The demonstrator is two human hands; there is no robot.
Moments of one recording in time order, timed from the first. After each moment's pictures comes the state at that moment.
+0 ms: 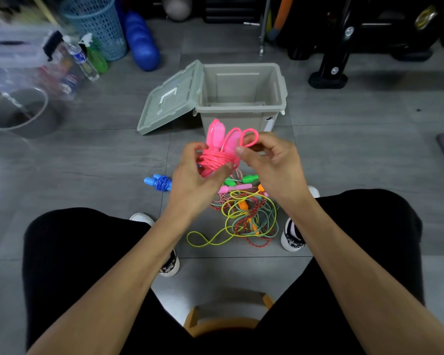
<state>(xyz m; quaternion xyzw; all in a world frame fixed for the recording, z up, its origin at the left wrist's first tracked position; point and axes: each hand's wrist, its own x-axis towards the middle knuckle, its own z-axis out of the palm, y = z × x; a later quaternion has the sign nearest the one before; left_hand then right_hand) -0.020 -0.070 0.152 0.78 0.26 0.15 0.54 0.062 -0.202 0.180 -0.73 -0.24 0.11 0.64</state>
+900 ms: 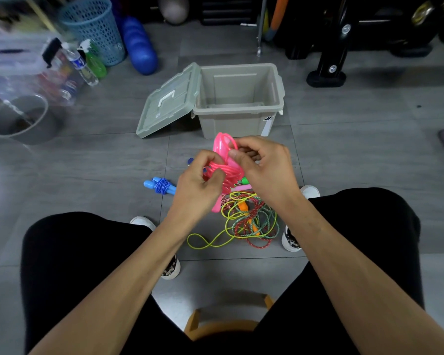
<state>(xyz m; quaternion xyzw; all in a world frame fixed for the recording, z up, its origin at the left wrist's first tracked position) -0.021 -0.085 0.163 0.81 0.21 0.13 0.52 0.067 -0.199 0.170 -0.80 -0.28 0.04 0.53</state>
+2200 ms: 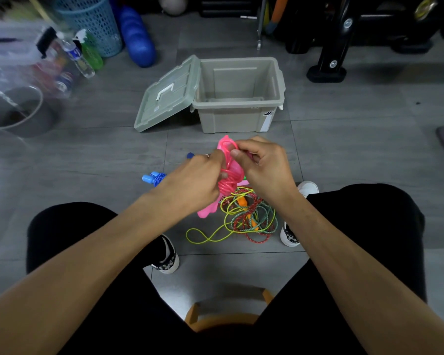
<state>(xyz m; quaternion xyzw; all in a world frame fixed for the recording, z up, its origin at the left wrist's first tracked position) -0.012 -0.061 0.182 0.98 0.02 -0.04 0.17 0.069 -0.195 0.151 -0.80 -0.30 0.03 0.52</state>
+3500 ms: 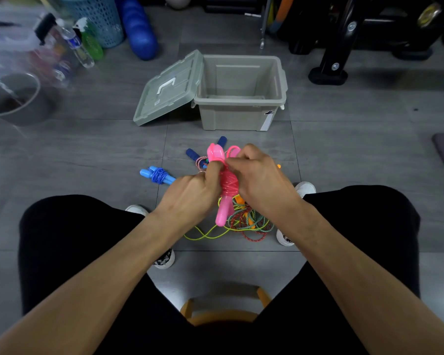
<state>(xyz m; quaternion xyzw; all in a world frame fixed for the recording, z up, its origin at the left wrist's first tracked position) -0.041 -0.058 0.129 0.99 -0.04 0.09 0.03 0.049 -0.199 0.153 -0.86 -0.44 0.04 0.27</state>
